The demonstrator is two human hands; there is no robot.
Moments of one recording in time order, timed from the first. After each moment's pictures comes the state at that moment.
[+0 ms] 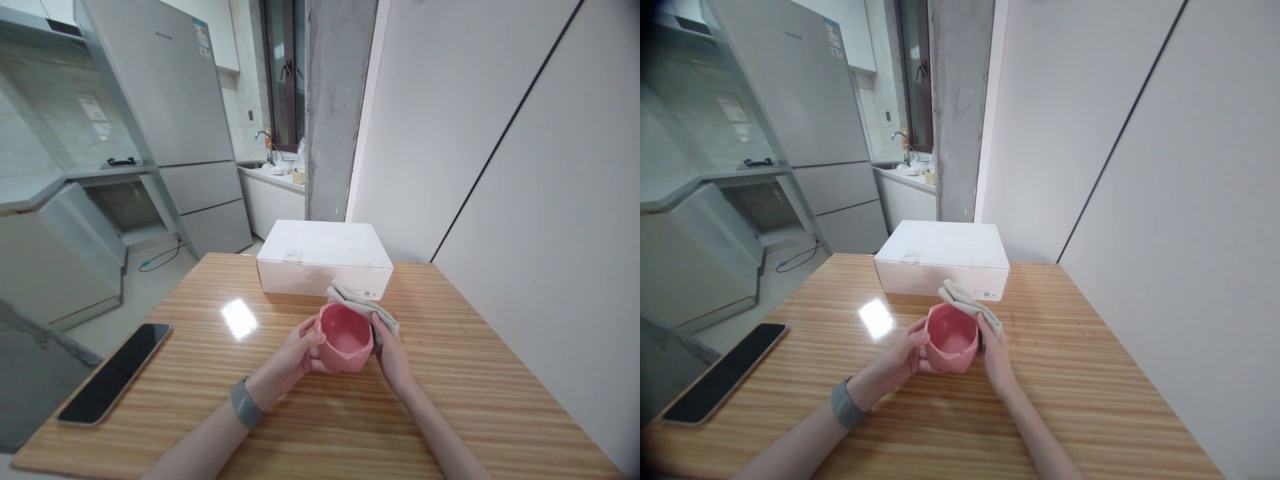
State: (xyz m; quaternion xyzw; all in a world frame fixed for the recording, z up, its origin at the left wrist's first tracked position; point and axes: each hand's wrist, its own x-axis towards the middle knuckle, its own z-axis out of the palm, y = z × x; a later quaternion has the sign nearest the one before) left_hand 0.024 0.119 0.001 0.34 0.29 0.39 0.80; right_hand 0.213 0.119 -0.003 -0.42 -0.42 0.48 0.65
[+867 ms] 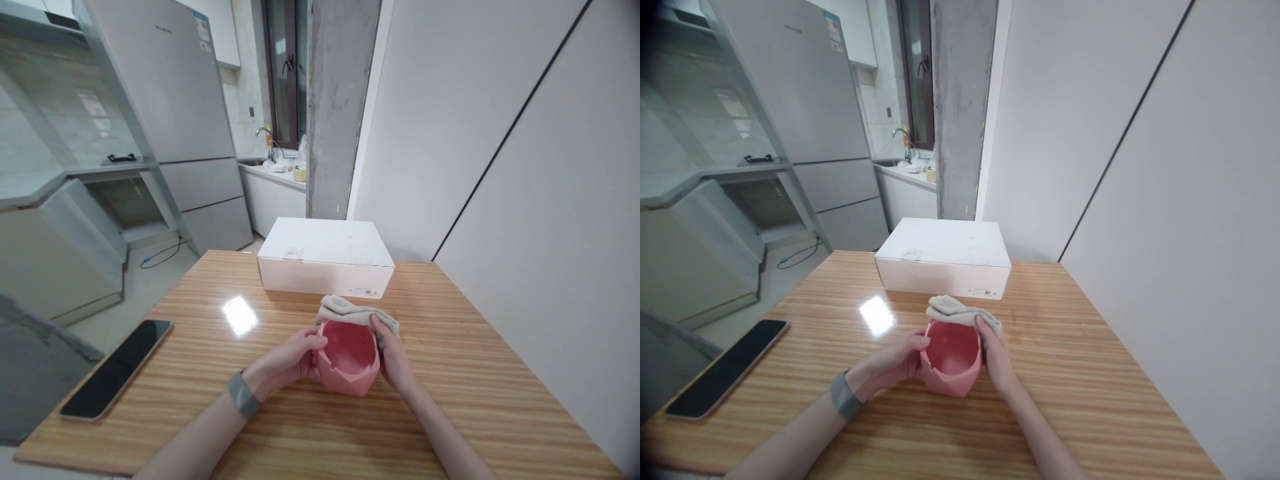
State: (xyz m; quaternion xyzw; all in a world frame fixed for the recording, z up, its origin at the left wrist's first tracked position) left_hand 0.015 0.119 0.000 0.35 0.28 0.31 0.84; right_hand 0.212 0.113 0.006 -0.41 -0.39 0.55 0.61
